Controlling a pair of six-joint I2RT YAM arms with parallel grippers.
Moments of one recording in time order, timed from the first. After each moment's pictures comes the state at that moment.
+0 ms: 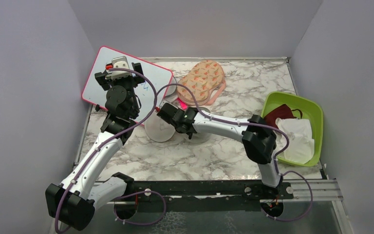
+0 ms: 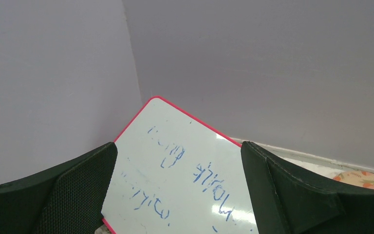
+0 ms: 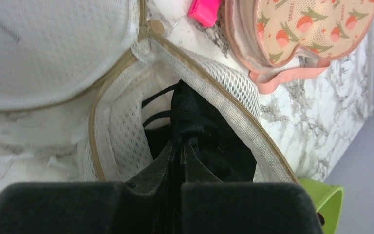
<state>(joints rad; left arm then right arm) -0.40 1.01 0.92 0.36 -0.70 0.15 1.07 2.06 1.66 -0.70 0.65 -0.12</state>
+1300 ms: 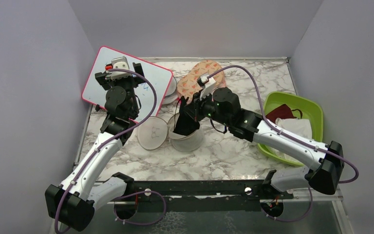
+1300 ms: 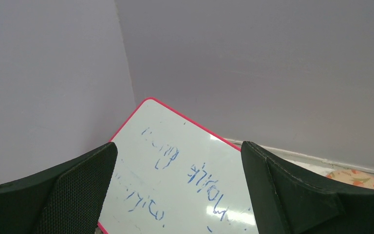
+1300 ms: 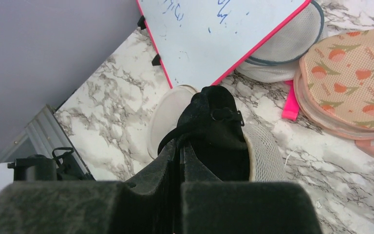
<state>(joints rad) -0.40 1.00 0.91 0.36 -0.67 0.14 0.94 1.33 1.15 -0.09 0.06 0.32</state>
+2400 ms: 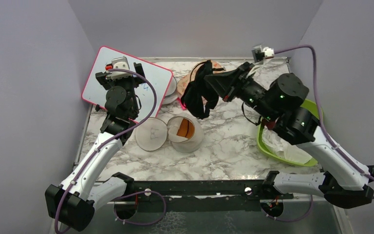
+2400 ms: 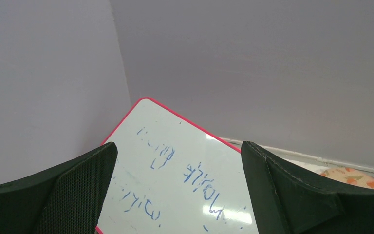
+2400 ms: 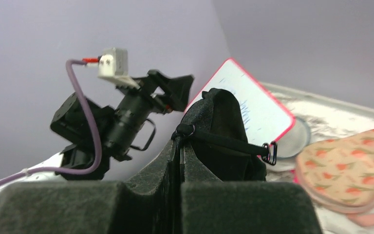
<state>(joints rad) -0.40 1.00 0.91 0.36 -0.65 0.12 0.94 1.13 1.50 -0.22 0.07 0.39</state>
